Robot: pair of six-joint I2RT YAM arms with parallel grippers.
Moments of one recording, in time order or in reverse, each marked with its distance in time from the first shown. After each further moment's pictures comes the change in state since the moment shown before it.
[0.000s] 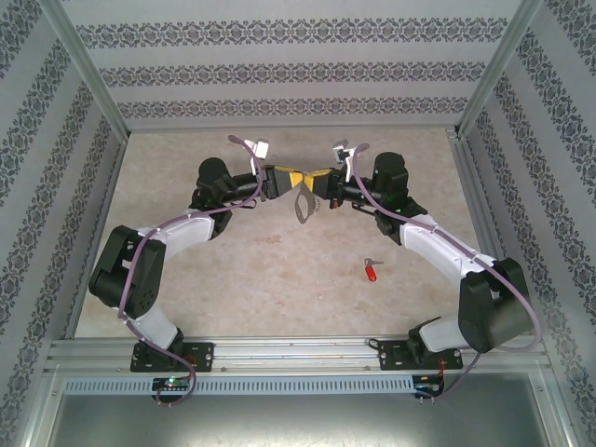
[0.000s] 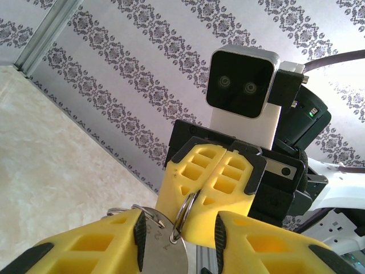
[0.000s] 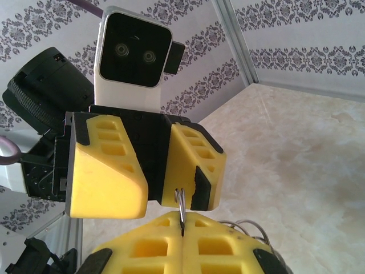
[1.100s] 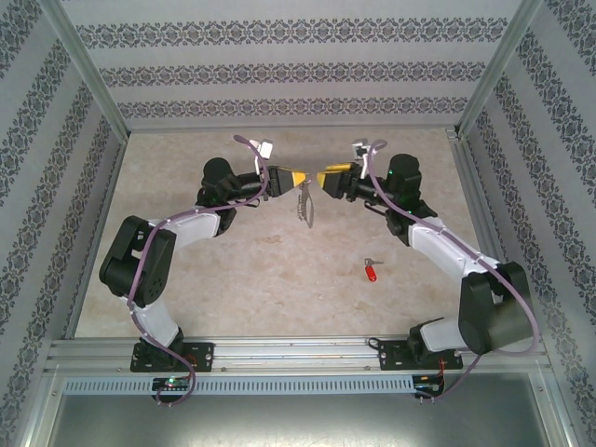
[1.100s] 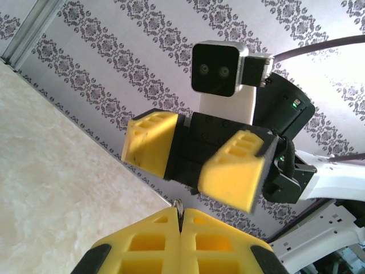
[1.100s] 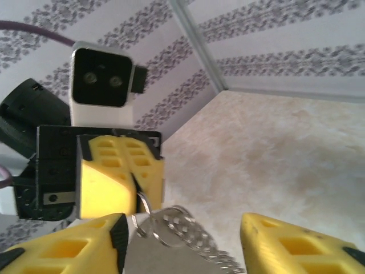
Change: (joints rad) left arm -0.001 0.088 0.035 0.078 0.045 -0.021; right arm -0.123 -0.033 -0.073 0.040 0.040 0.074
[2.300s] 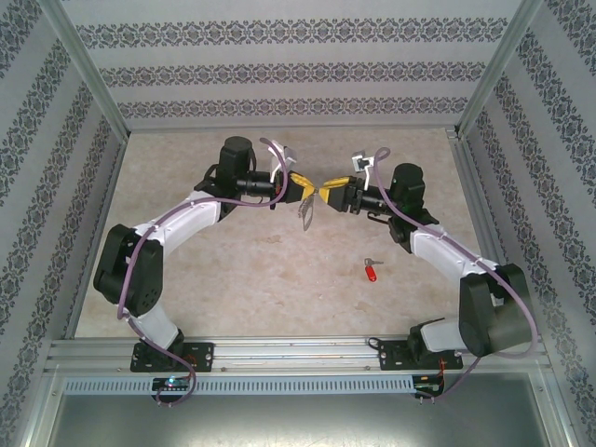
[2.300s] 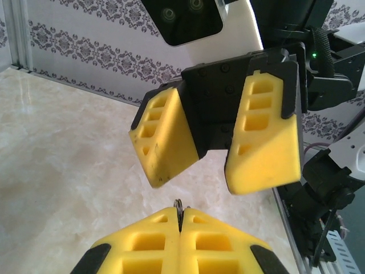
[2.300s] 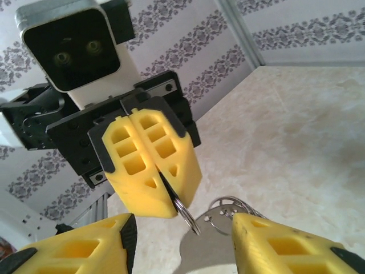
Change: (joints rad) left arm -0.054 -0.063 0.232 -0.853 0.051 0.939; right arm -0.002 0.006 -0.071 0.084 -0.213 0.045
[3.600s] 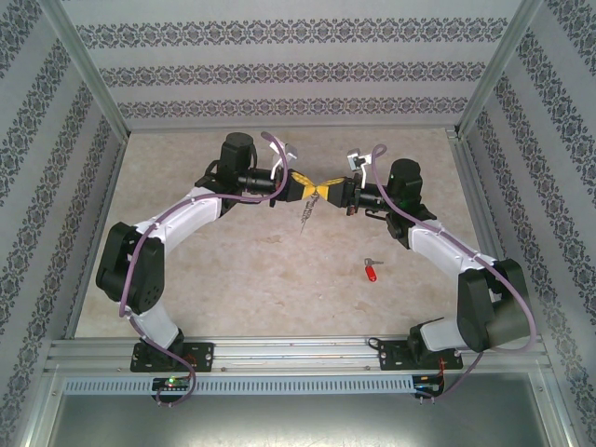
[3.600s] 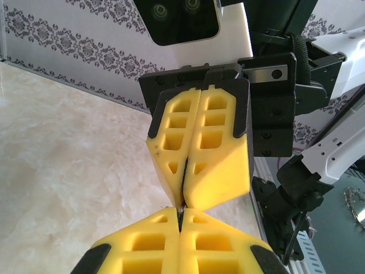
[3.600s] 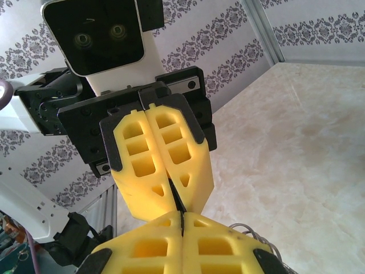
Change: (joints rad) left arm 0.002 0.017 0.043 -0.041 0.059 -0.061; right arm 0.006 0.023 0.039 -0.014 -0.054 -0.024
